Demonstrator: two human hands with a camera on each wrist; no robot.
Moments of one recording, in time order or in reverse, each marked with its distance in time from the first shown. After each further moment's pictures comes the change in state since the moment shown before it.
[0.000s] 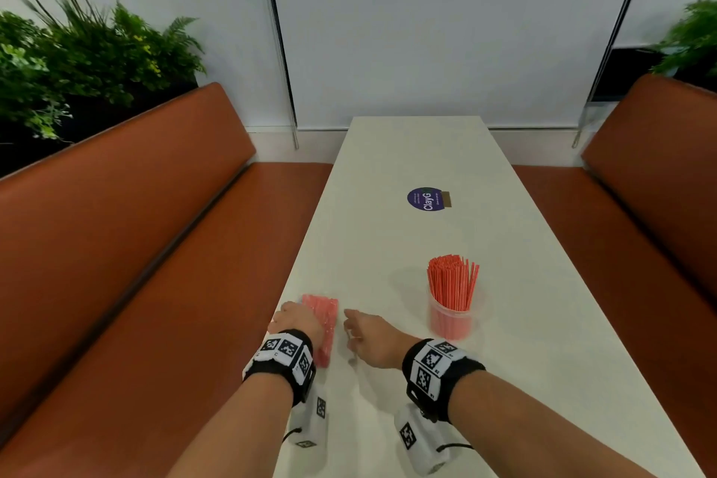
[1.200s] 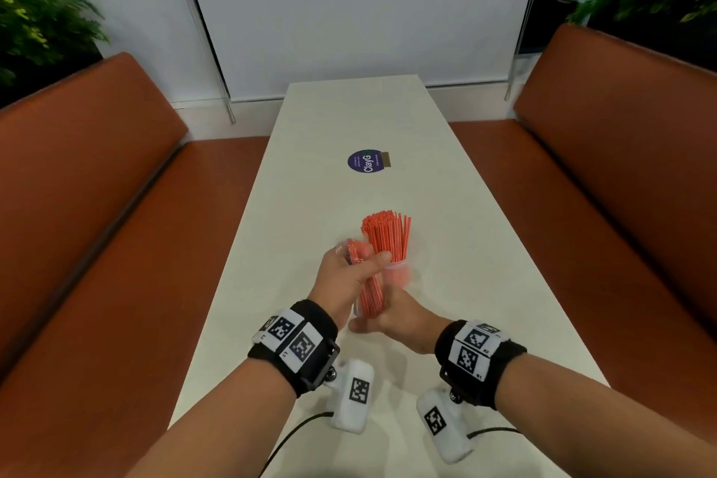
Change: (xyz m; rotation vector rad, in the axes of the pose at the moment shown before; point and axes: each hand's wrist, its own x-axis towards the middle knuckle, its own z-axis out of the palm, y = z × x) left_hand -0.109 0.082 0.024 -1.177 -0.489 0.679; right_hand -0.092 0.063 -0.013 0.721 0.219 0.007
